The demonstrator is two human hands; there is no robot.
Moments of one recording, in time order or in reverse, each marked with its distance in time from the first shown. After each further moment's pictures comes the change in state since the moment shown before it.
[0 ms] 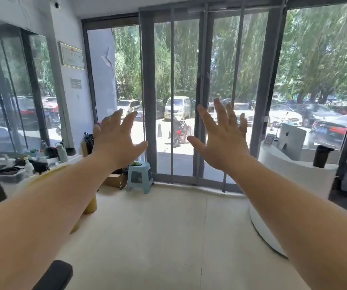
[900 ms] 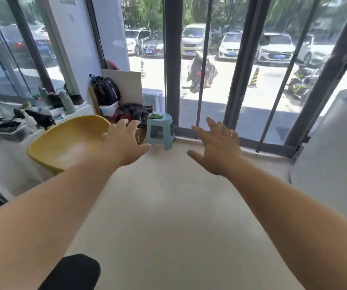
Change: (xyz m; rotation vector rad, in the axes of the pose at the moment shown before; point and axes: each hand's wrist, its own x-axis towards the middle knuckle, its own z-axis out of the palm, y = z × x) left_hand 0.209 -0.301 0.364 0.057 -0.451 -0.164; right_hand 0.239 -0.162 0.452 0.022 -0.505 -0.075
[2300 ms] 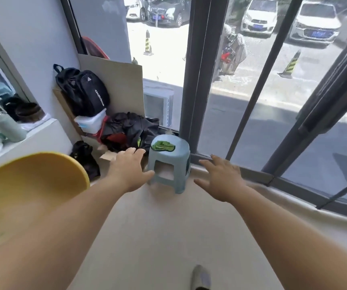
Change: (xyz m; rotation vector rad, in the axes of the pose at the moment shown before) left_hand 0.938 -0.156 0.354 -0.075 -0.237 -0.029; right_hand 0.966 0.069 0.336 0.093 -0.411 0.030
